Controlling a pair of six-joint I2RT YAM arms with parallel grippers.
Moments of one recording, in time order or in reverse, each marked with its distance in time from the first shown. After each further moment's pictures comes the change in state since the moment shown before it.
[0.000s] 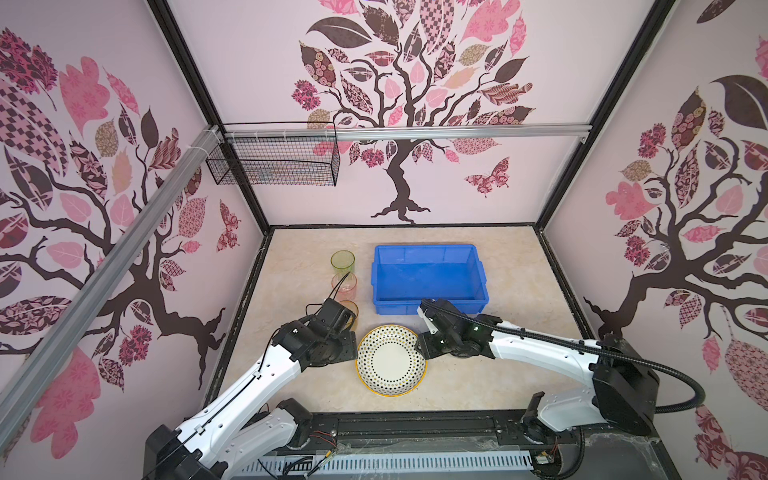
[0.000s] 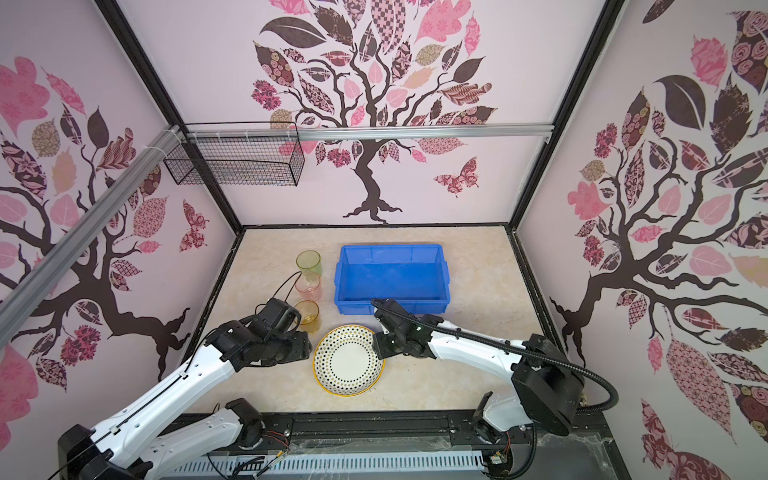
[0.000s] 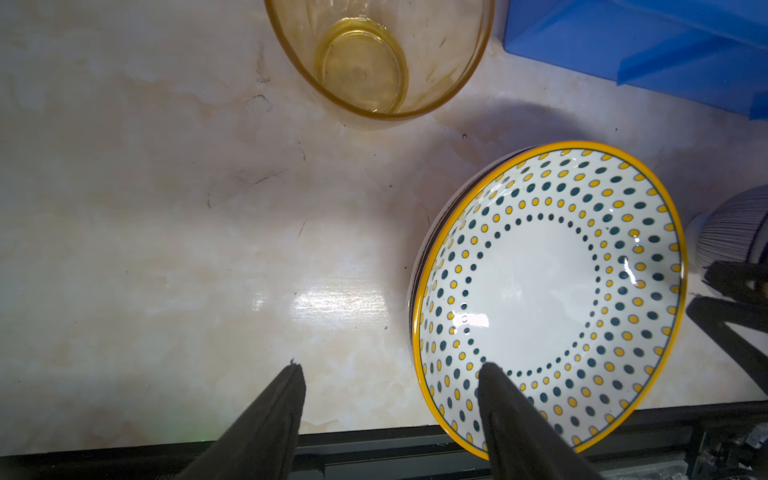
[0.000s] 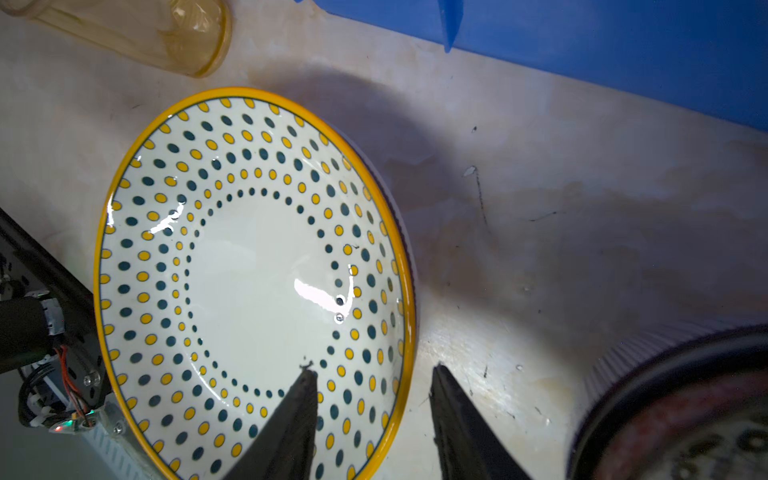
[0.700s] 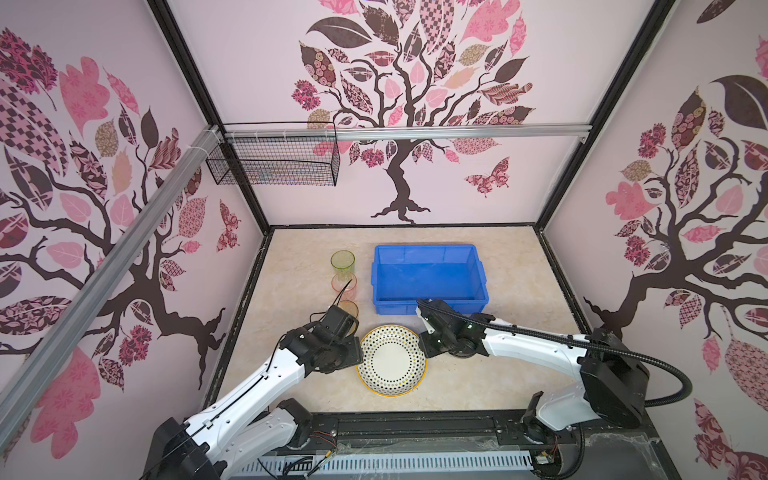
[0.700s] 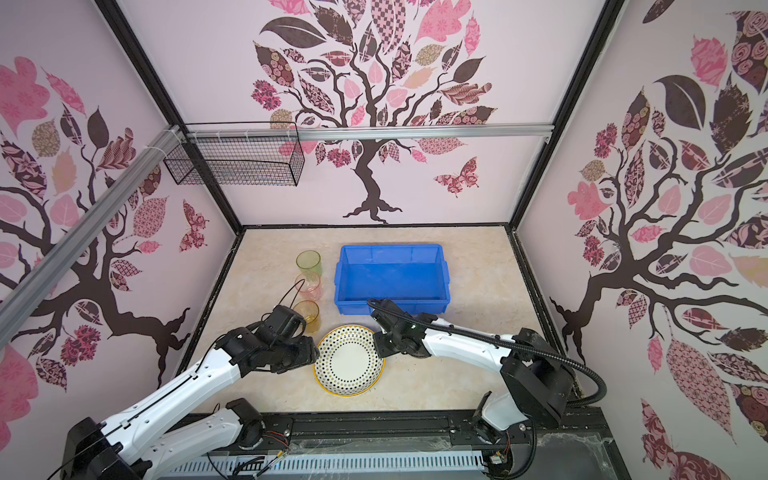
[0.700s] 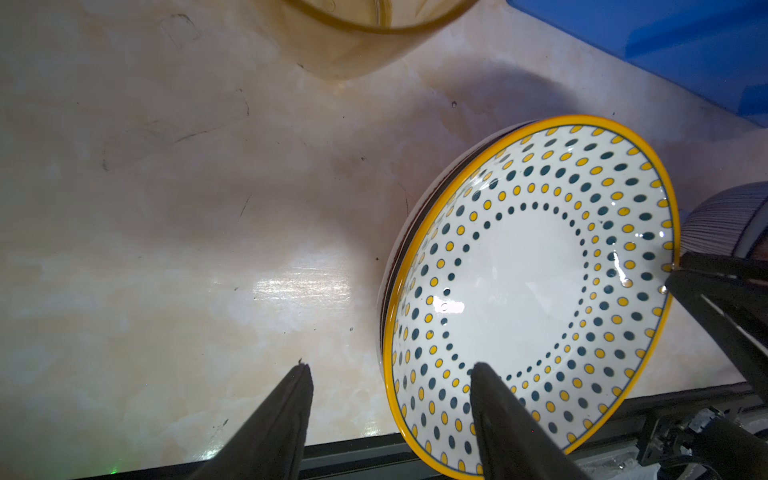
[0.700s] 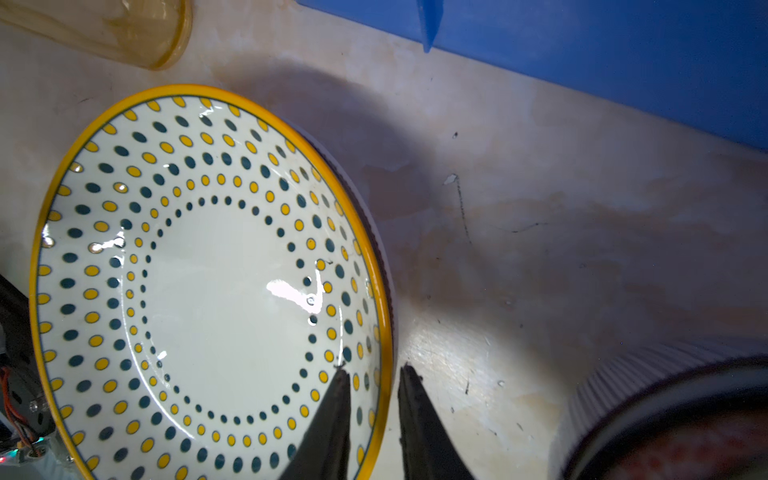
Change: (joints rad) left arm -0.025 0.010 -0.098 0.121 0.084 -0.090; right arm 0.000 0.045 0.019 -0.007 0.047 -0.025
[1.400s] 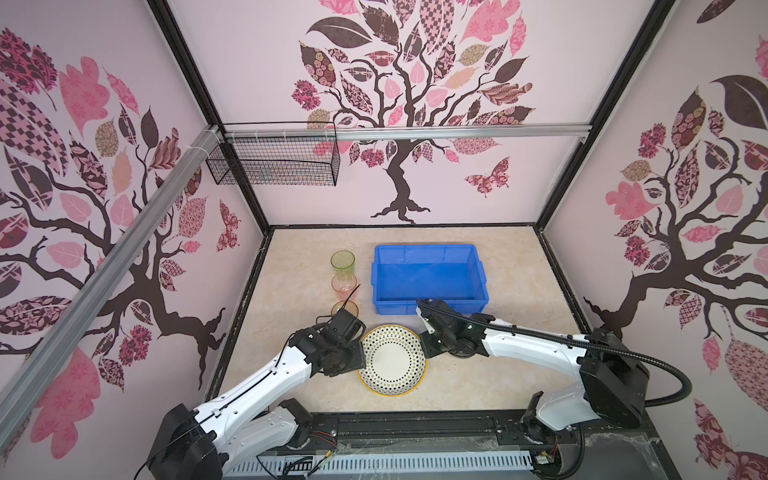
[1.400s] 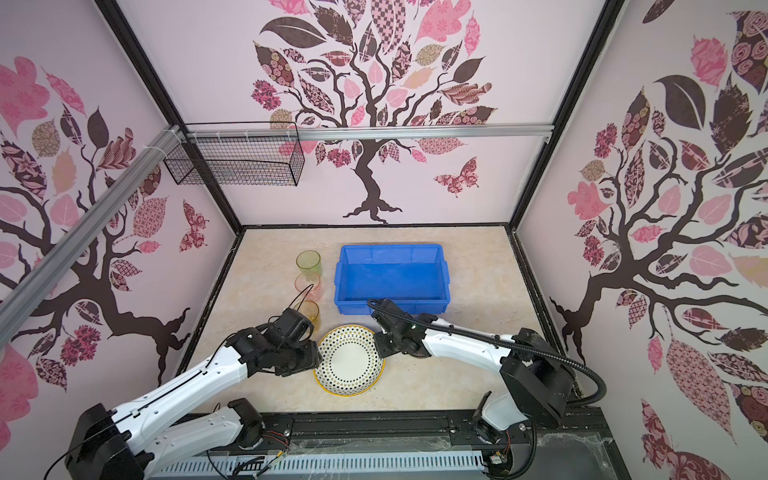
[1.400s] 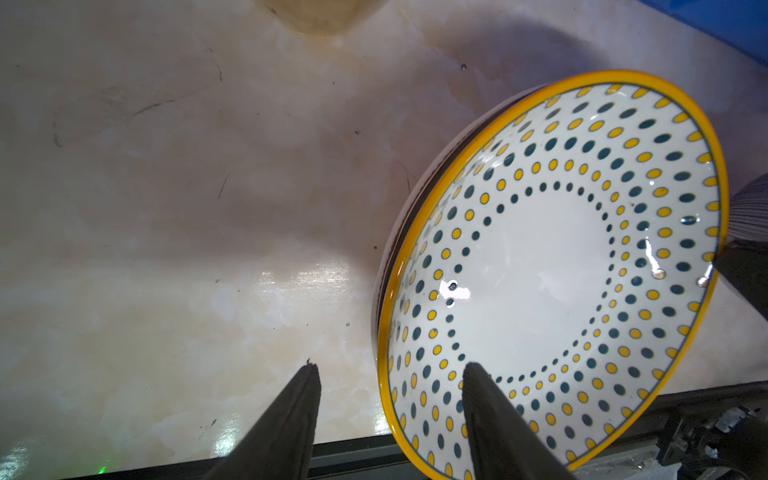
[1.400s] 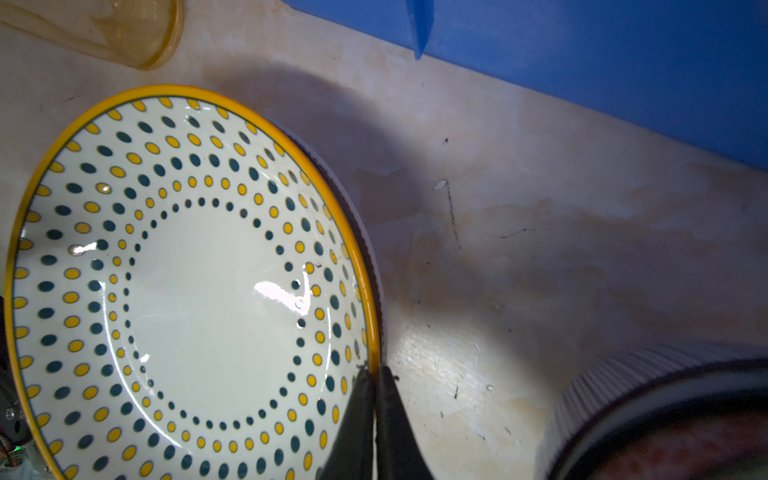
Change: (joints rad) left arm -0.057 0.048 -0.018 0.024 -0.007 -0.037; right arm 0.000 0.000 -0.007 0.008 0.013 -0.019
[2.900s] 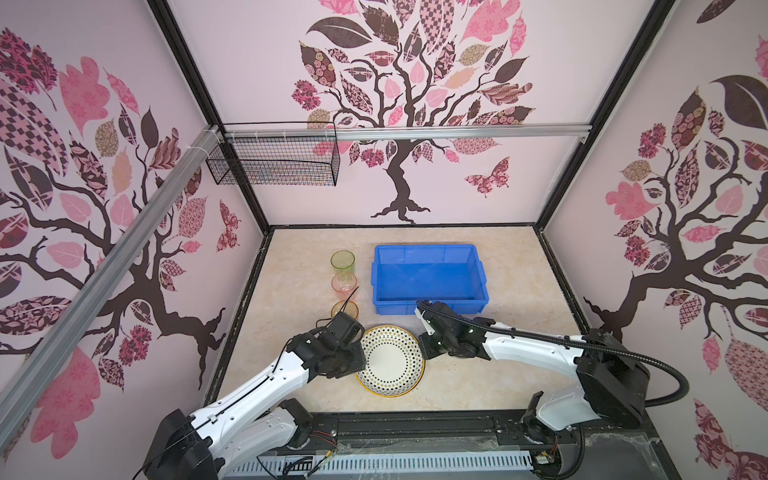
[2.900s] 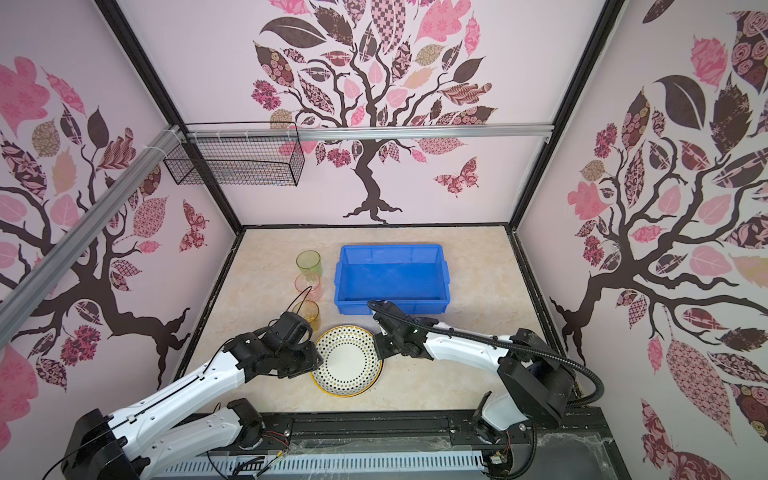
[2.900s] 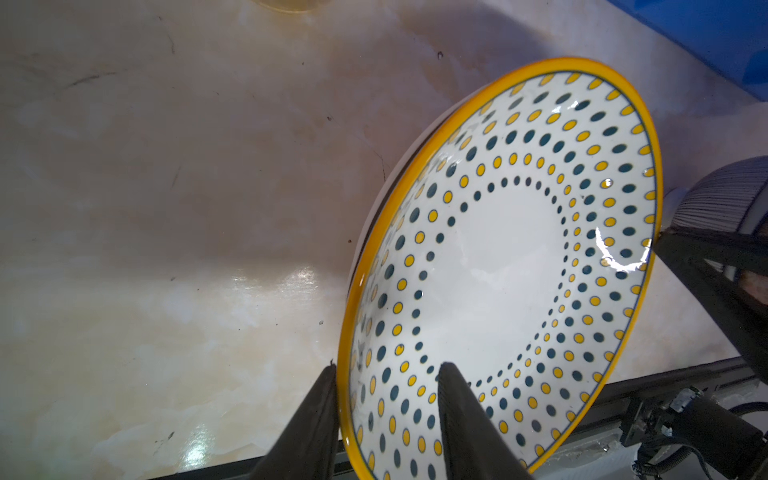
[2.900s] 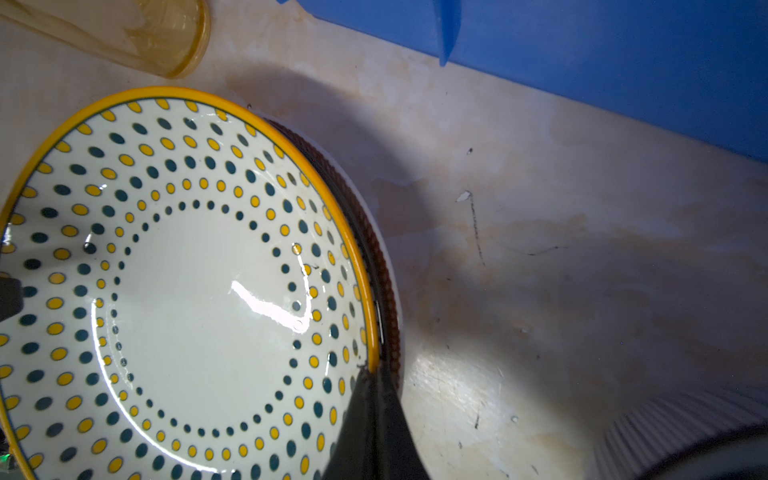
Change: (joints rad) left arm -0.007 -0.046 -0.051 0.060 0.053 -0.046; right arm -0.003 -0.001 -0.063 0.122 -0.040 0.001
